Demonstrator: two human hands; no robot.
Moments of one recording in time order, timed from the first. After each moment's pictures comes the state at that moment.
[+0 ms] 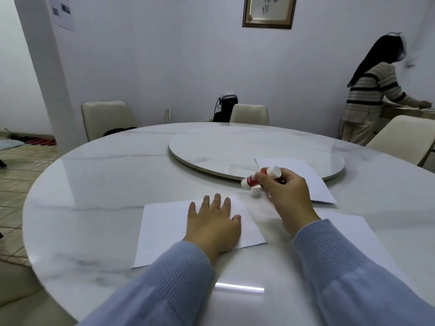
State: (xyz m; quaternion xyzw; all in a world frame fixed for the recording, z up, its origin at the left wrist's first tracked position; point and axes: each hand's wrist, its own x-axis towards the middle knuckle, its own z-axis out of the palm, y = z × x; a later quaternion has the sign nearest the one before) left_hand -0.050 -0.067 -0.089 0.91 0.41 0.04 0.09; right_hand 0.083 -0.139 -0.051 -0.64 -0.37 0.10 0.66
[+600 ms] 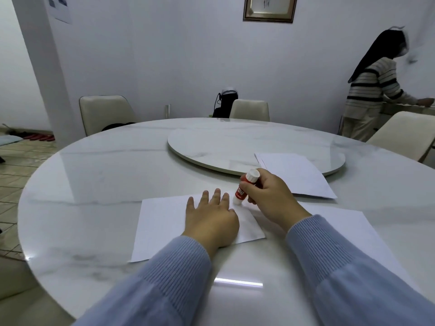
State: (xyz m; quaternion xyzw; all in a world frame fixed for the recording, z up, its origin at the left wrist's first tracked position) left_hand -0.048 -0.067 -0.088 0.91 0.41 0.04 0.10; right_hand 0.072 -0.132 -0.056 -0.69 -0.50 0.13 0.52
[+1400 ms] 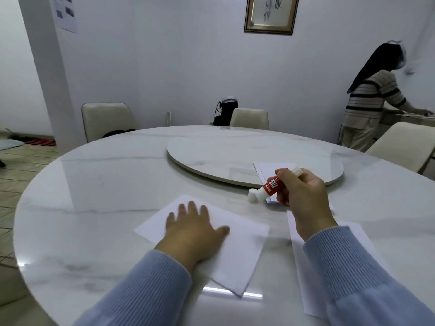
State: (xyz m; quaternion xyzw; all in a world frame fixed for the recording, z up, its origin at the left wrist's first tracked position) left_hand -0.076 -0.065 -0.073 0.89 0.45 0.02 0.09; right_hand 0.089 -0.163 -0.031 -0.60 -0.31 0.15 0.73
